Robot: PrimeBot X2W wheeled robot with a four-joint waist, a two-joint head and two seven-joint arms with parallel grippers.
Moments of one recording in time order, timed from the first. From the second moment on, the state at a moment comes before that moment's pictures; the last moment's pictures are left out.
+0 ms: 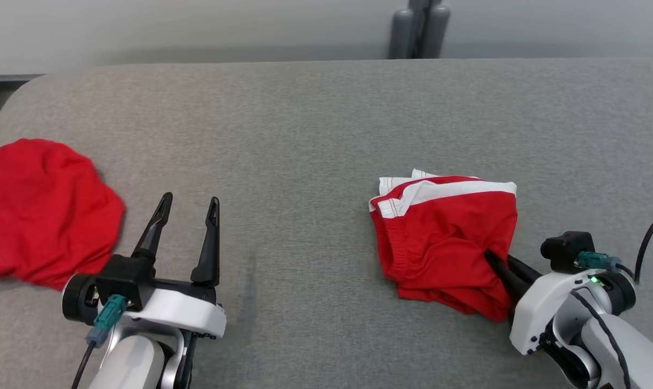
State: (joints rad) left arm -0.21 0.21 -0.32 0.16 -0.35 0.14 -0.25; right arm -0.41 -0.36 0.59 0.52 0.63 0.13 -0.01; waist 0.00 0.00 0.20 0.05
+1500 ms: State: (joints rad) left arm -0.43 0.31 -0.44 -0.23 -0.19 0.14 -0.04; right arm -0.93 -0.71 0.56 0.99 0.63 0.13 -0.26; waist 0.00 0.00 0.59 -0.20
